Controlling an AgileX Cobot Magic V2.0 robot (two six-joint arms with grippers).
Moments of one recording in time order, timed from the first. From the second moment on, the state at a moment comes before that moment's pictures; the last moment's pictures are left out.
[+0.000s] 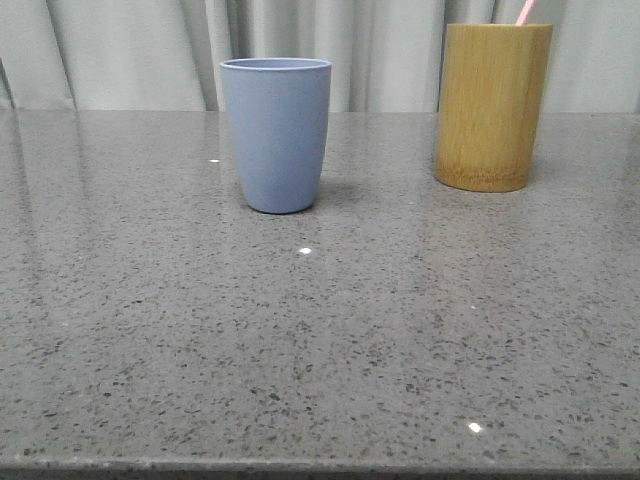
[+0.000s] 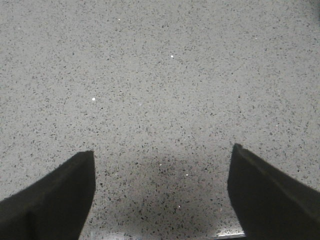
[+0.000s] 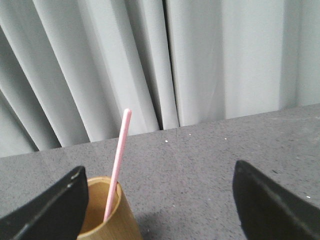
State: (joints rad) left arm -0.04 0.63 -0.89 -0.04 1.13 0.04; right arm 0.05 0.90 -0.76 0.24 0.00 0.06
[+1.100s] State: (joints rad) left arm -0.04 0.63 -0.89 -0.04 1.13 0.04; right arm 0.17 1.44 -1.01 0.26 -0.25 0.08
